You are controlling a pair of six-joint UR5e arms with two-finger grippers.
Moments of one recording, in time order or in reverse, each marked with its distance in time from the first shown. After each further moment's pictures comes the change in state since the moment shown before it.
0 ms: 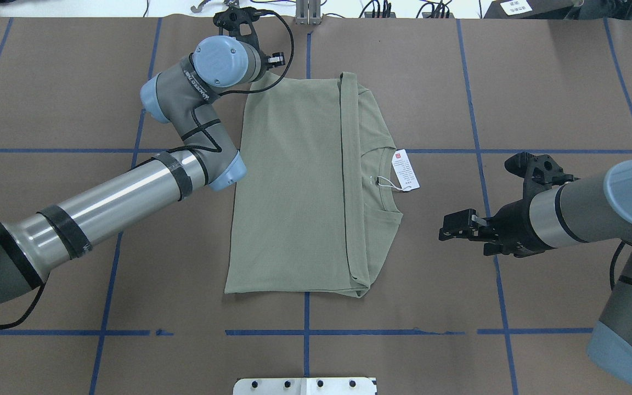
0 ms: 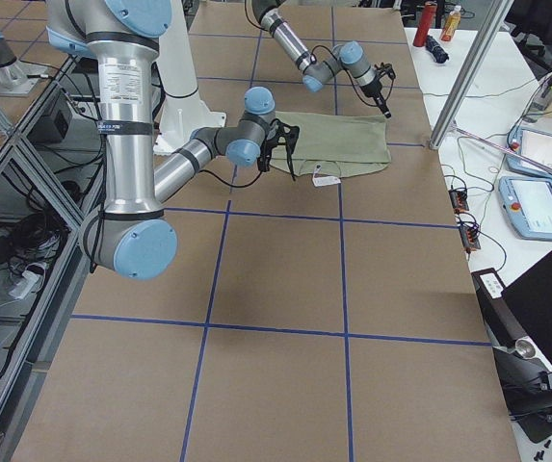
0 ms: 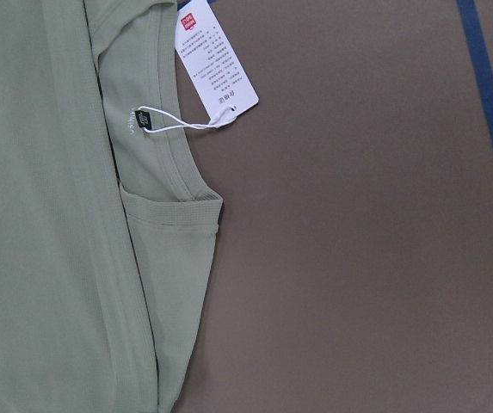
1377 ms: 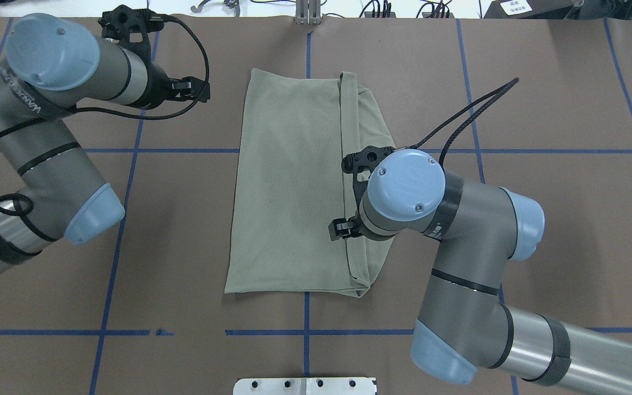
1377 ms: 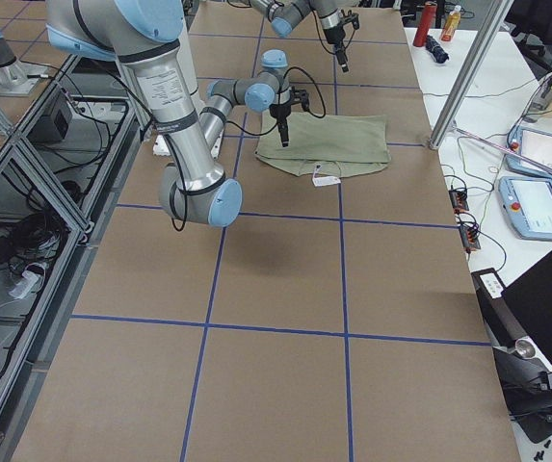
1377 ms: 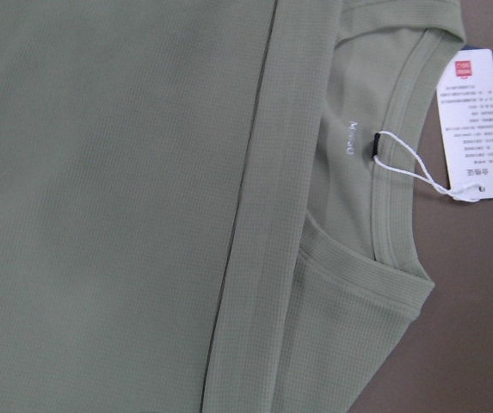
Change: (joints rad) left arm -0.027 0.530 -1.050 0.598 -0.238 0.131; right arm -0.167 0.552 -0.245 -0.586 -0.252 -0.430
